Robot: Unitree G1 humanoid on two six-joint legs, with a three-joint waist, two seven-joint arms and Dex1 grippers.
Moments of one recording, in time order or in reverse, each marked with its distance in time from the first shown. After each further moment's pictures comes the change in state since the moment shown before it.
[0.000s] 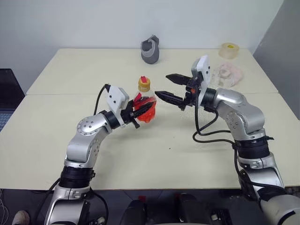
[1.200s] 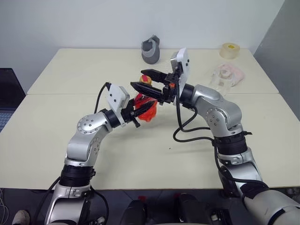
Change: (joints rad) left arm -0.012 -0.001 0.000 0.000 0.000 -0.001 -0.014; right arm -0.096 0.218 0.021 0.067 0.048 0.020 -0.088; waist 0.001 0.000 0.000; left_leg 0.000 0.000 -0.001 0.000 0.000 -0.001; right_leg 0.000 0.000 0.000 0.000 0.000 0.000
